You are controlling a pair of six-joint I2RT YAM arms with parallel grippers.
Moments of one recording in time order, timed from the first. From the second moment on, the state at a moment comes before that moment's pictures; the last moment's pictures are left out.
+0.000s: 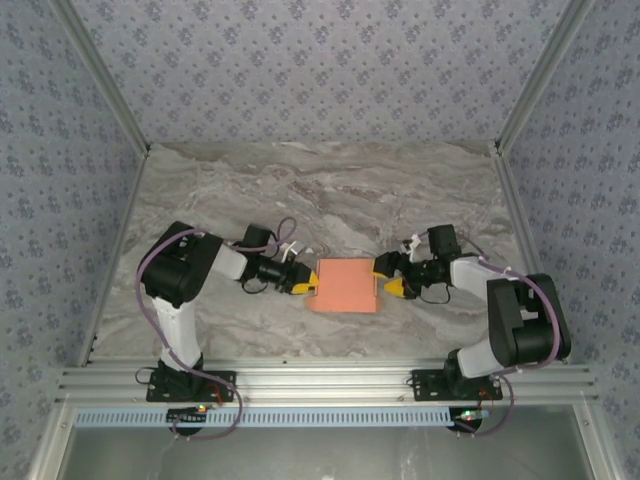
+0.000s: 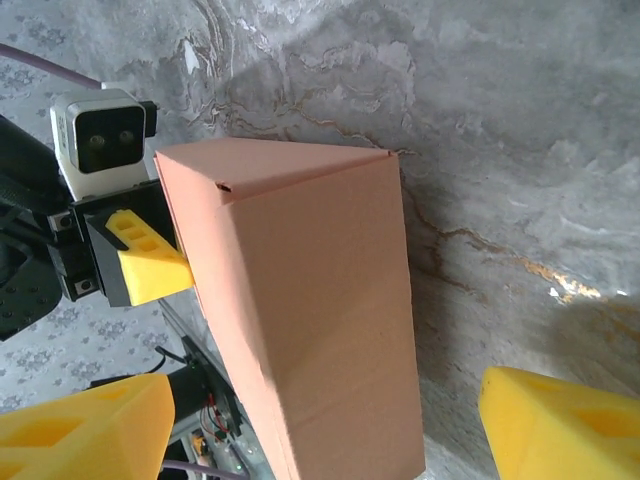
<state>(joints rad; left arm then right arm) -0.45 1.97 0.74 0.30 1.20 -0.72 0.13 1.47 0.58 -0.25 -0.90 0.56</state>
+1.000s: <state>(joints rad) -0.43 1.72 0.71 0.31 0.88 -0.71 0.24 1.55 0.62 -0.05 -0.99 0.92</state>
